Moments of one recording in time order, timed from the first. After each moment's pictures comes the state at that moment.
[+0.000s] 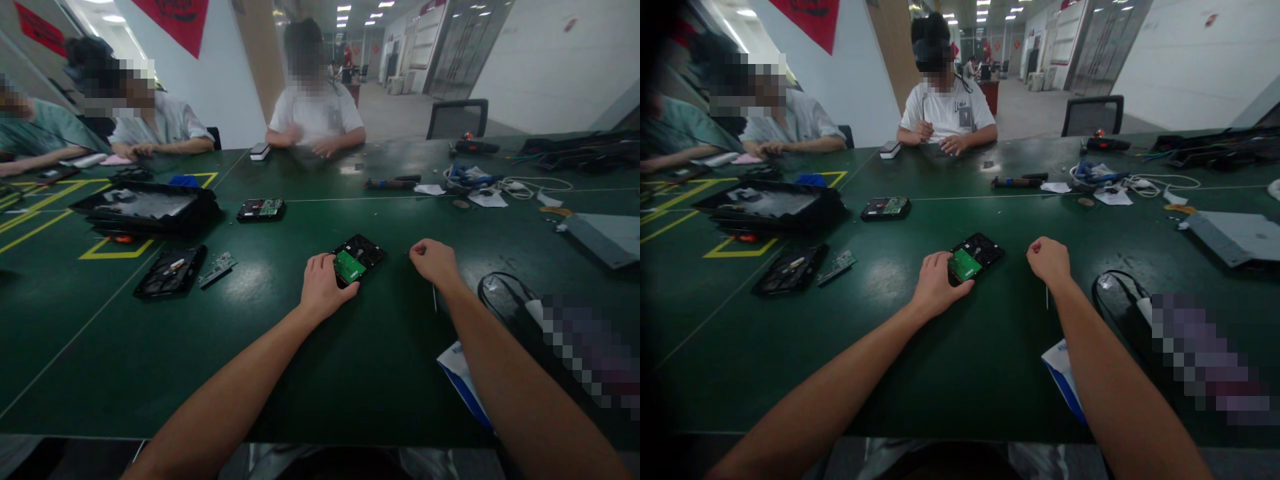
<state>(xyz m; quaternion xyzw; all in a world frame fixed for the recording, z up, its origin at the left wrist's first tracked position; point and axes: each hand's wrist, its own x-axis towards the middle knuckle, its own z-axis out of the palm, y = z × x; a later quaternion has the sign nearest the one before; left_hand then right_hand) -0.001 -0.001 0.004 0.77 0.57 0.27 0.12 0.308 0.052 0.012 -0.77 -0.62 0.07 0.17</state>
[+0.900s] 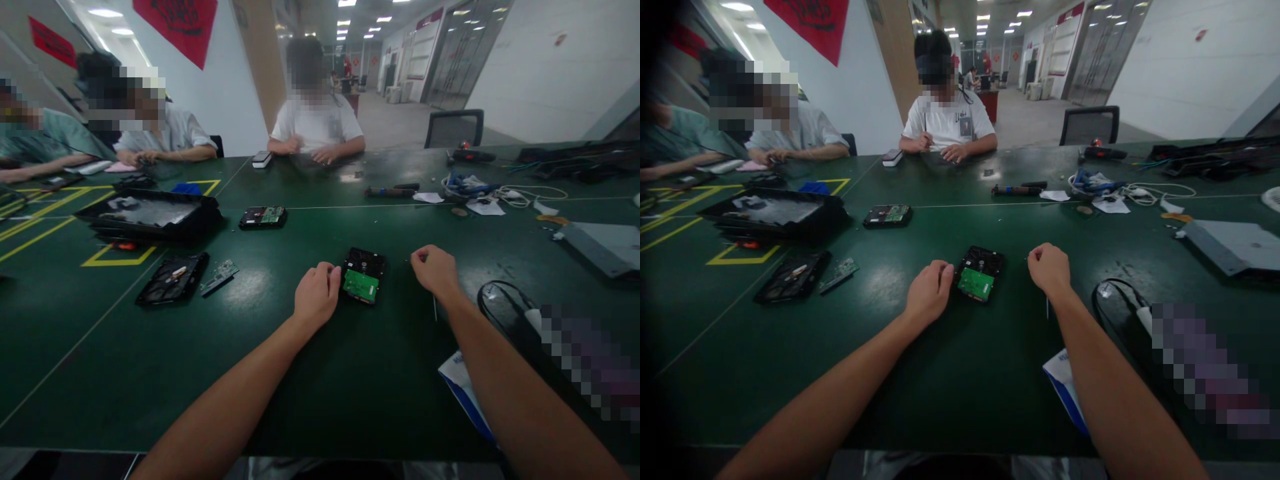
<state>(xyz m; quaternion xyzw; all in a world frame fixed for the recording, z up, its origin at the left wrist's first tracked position) -0.010 -0.005 0.015 0.74 0.59 0.29 0.14 0.303 0.045 0.016 -0.77 -0.60 0.05 0.22</state>
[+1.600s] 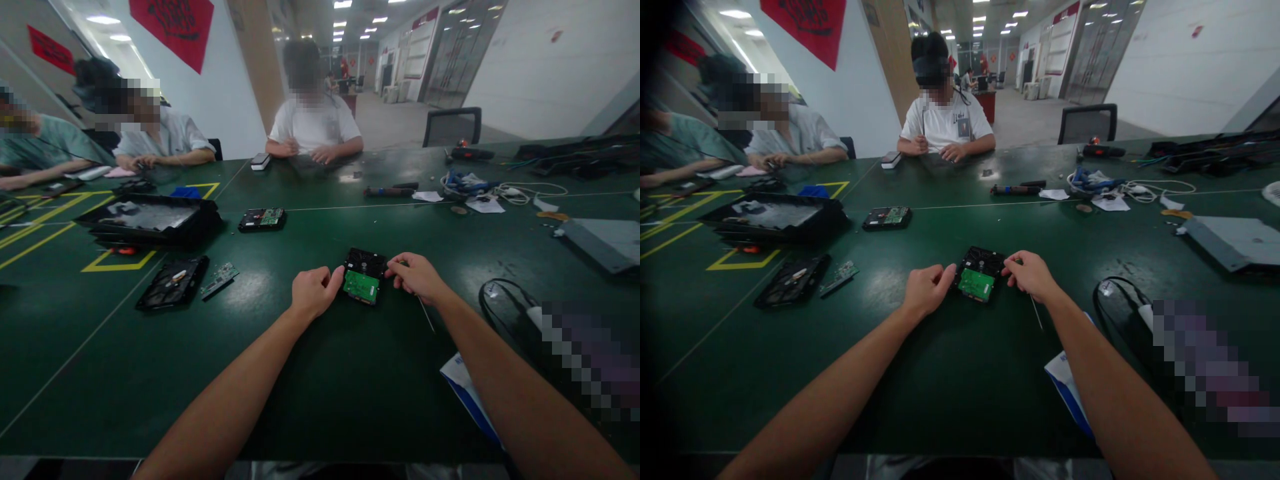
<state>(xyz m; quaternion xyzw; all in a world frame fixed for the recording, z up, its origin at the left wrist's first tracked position) -0.019 0.011 0.014 0.75 0.57 0.32 0.12 0.263 0.026 0.020 -0.64 -0.51 0.46 0.35</state>
